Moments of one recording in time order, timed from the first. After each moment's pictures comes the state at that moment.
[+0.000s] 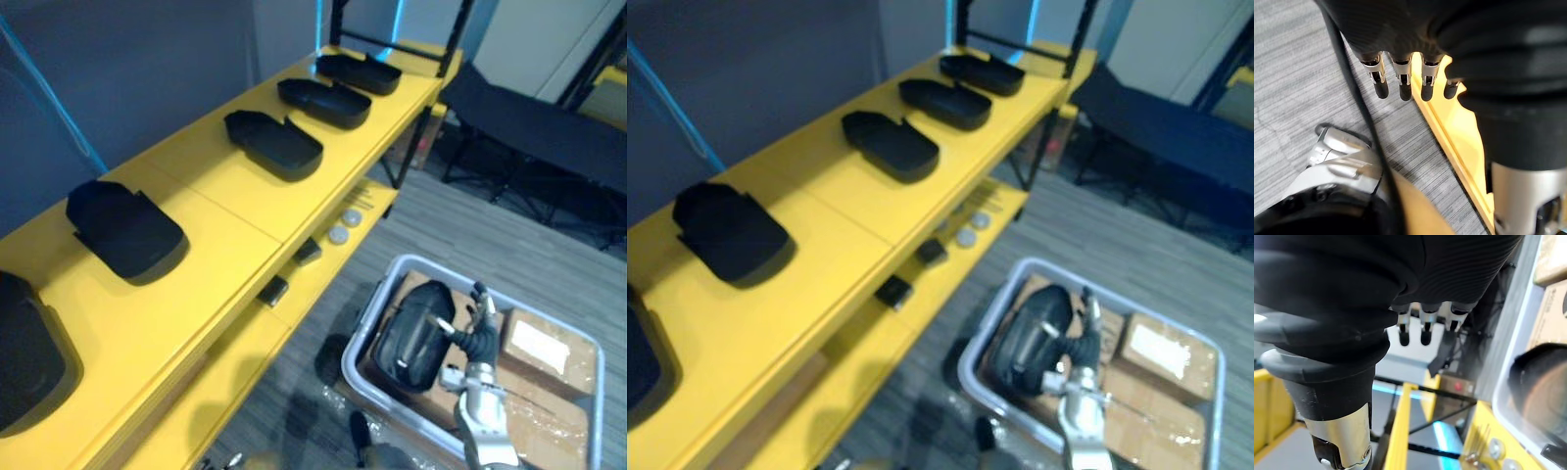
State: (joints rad) left arm 0.22 0.10 0.12 1.00 -0.30 -0.10 0.02; right arm 0.12 -0.19 -0.03 0.34 0.03 -0.48 -0.37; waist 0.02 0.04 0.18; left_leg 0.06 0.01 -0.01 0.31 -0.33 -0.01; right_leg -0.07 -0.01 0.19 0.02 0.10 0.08
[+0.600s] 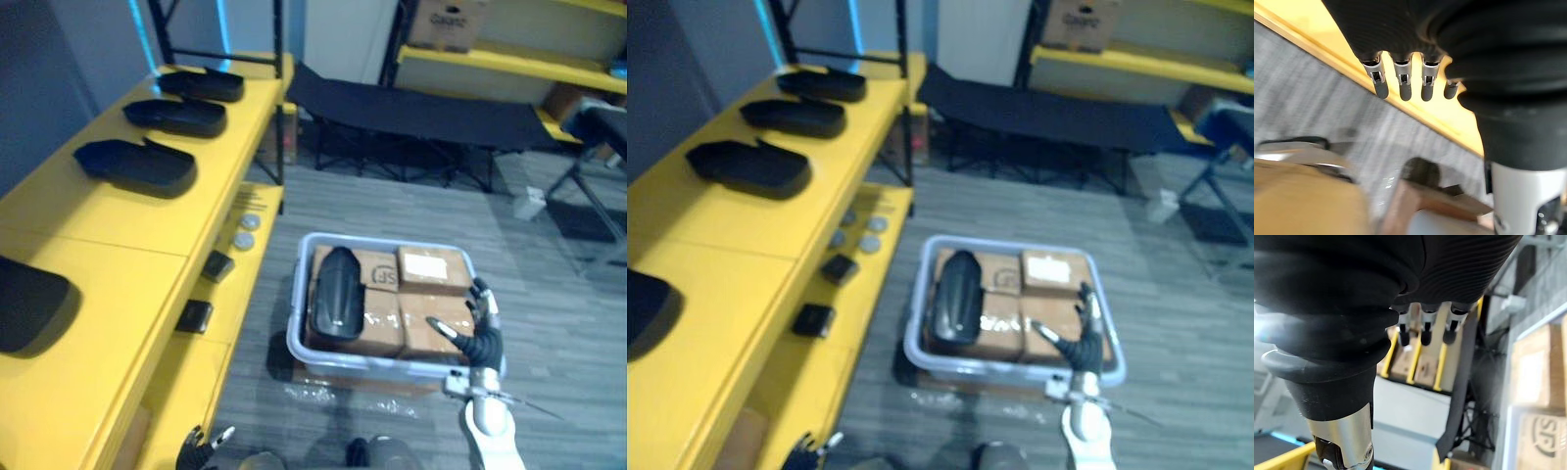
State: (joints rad) left arm 0.21 0.12 0.17 0.96 -0.24 -0.12 0.03; right arm 0.17 -0.19 0.03 0.22 0.02 -0.50 -0.29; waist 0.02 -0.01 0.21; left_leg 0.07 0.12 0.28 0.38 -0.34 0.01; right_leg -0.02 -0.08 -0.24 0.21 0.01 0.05
